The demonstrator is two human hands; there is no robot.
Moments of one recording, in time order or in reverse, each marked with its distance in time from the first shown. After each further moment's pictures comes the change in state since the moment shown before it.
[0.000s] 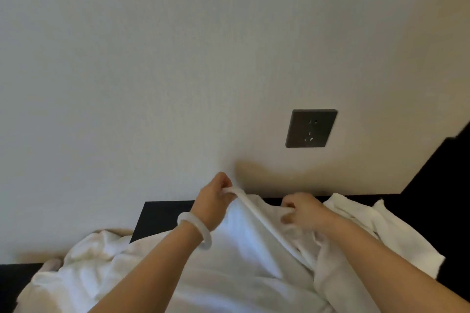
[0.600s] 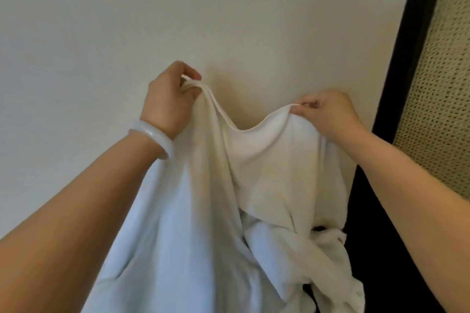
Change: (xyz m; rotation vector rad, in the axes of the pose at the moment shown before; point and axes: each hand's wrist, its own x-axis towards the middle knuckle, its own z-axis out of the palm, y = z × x) left_hand 0.011 0.264 -0.140 0.067 0.487 0.554; right_hand -0.143 -0.065 -0.255 0.211 0.957 -0.284
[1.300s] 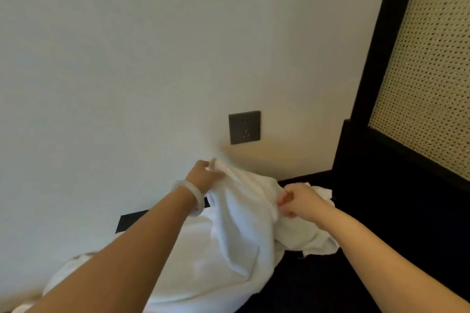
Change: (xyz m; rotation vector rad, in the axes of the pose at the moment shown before) left_hand -0.169 -0.094 0.112 -0.268 -0.538 -0.926; right_hand -0.203 0.099 0.094 0.096 -0.652 0.582
